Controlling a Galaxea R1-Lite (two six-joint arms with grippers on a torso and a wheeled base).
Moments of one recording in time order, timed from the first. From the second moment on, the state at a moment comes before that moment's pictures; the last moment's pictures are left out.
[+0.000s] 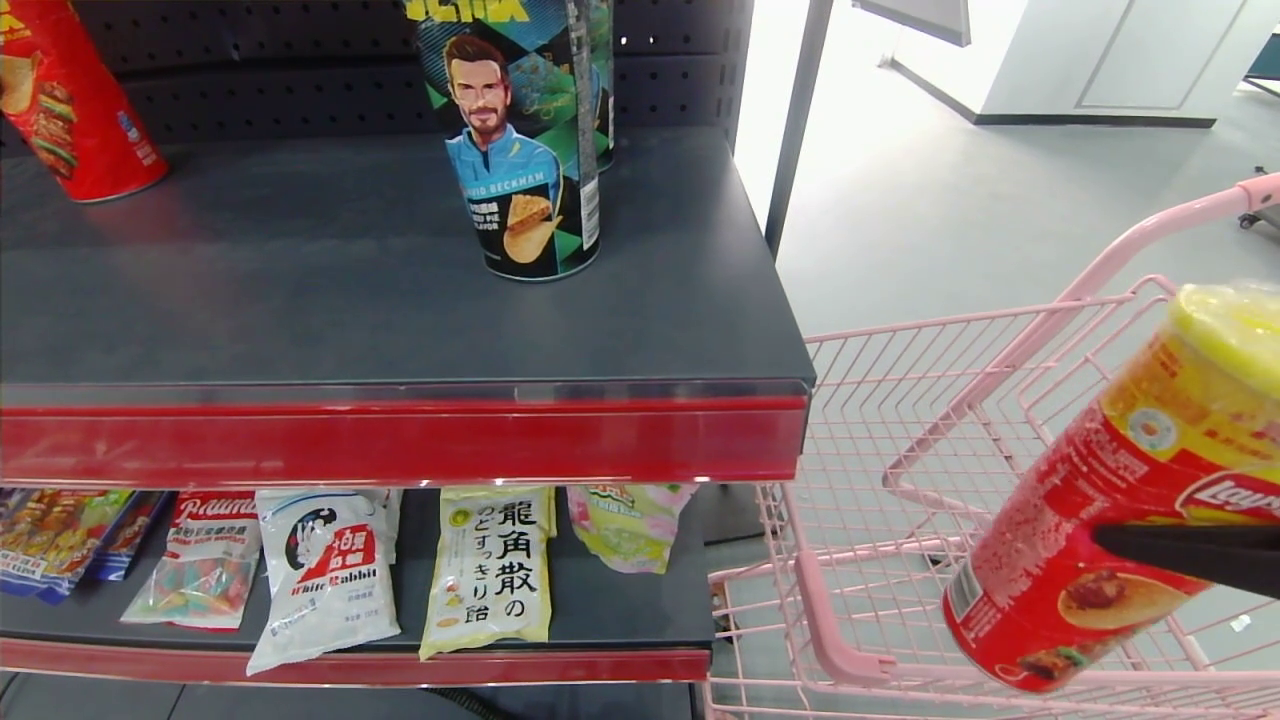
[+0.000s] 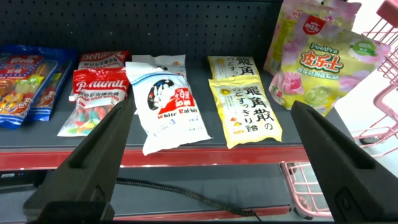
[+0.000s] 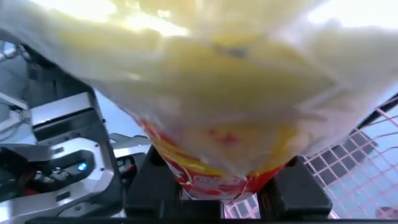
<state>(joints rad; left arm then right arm) 0.01 0.00 -0.01 -0.01 -0.06 -0.05 0.20 1.09 -0.84 0.21 0.83 -0.46</state>
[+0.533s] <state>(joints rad) 0.01 0.00 -0.01 -0.01 -0.06 -0.05 0.25 1.18 -0.86 0.10 0.68 -0.50</state>
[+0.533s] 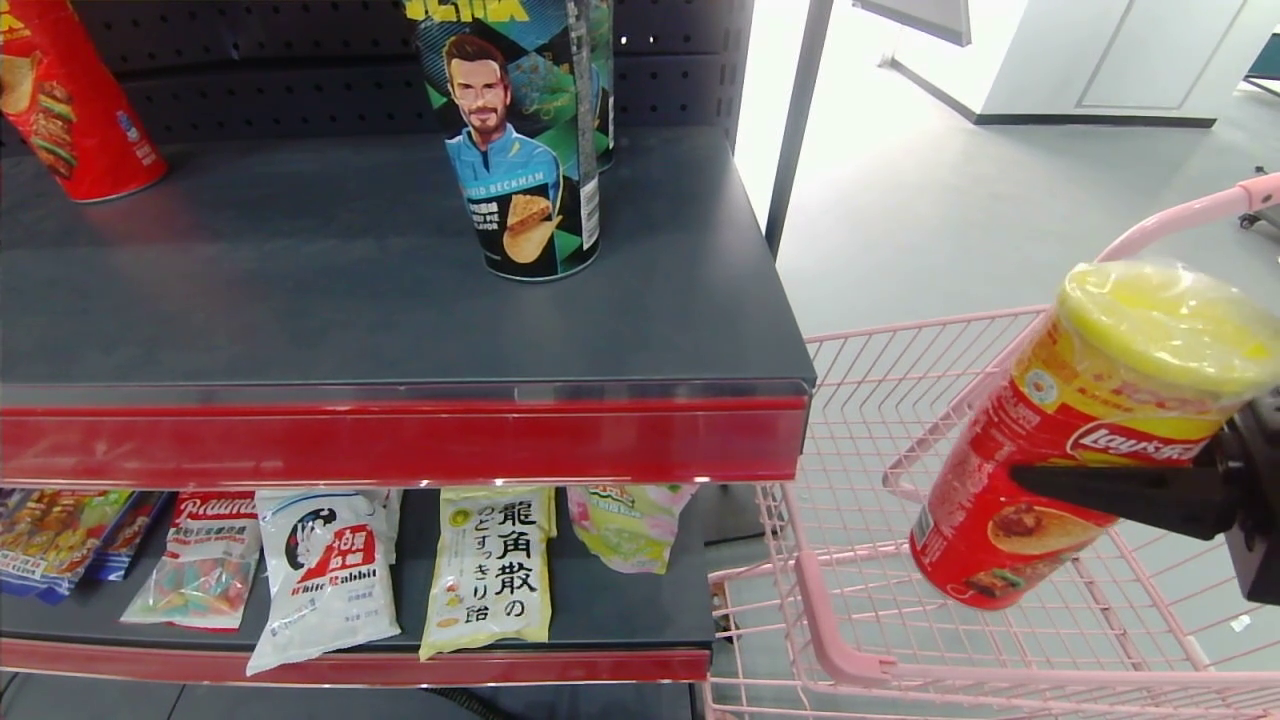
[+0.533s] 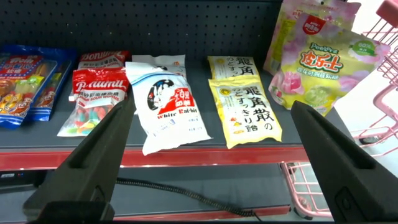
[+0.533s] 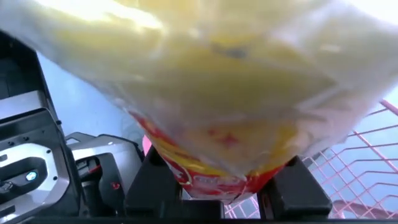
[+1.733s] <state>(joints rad) 0.01 0.00 -0.01 -0.01 -0.06 -0.05 0.26 1.19 -0.89 0.10 0.67 -0.49</state>
